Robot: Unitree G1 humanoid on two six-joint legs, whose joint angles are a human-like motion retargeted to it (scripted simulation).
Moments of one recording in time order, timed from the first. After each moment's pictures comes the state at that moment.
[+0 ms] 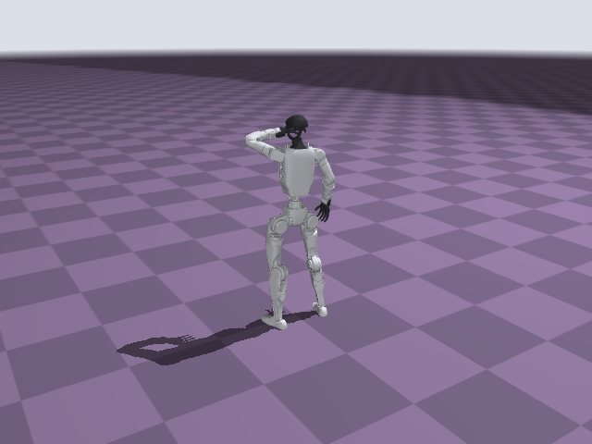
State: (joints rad) left arm -1.76 0.93 -1.05 -0.45 -0.07 -0.33 0.31; right arm 0.09 -0.51 0.40 0.90 0.17 0.00 -0.02; waist -0.07 0.01 0.04; left_leg 0.10 0.09 0.29 0.02 -0.16 -0.18; right_leg 0.06 -0.21 -0.29 0.09 -0.04 0.23
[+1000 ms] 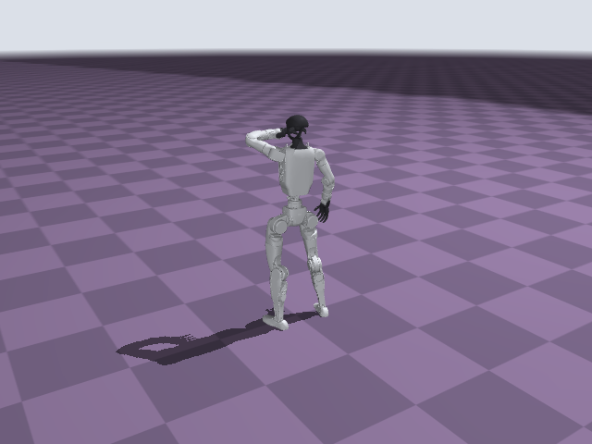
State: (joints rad) left arm -1.80 0.93 -1.13 -0.46 -0.12 -0.36 0.34; right arm 0.11 -0.51 0.39 0.90 0.20 -0.01 -0.04; waist -0.07 0.02 0.01; left_leg 0.10 0.08 0.27 0.01 -0.18 -0.19; right_leg 0.07 -0.22 -0.31 0.09 -0.06 0.24
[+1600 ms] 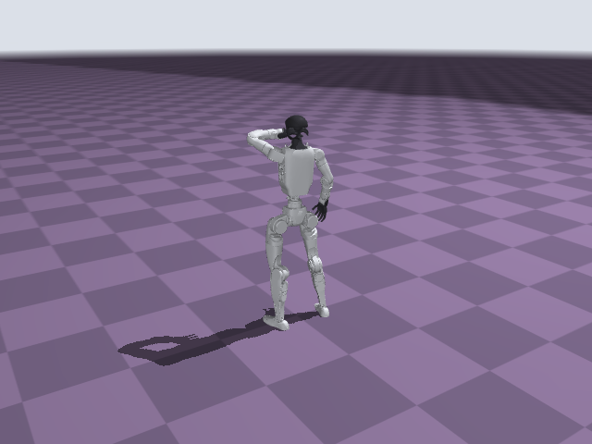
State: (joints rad) left arm -1.87 0.84 -1.20 -0.41 -0.11 -0.36 0.36; right arm 0.08 -0.49 0.44 0.92 0.22 -0.02 -0.05; waist -0.07 0.00 -0.01; left_leg 0.10 0.08 0.27 0.01 -0.18 -0.18; right_leg 0.07 -0.22 -0.31 0.08 -0.06 0.24
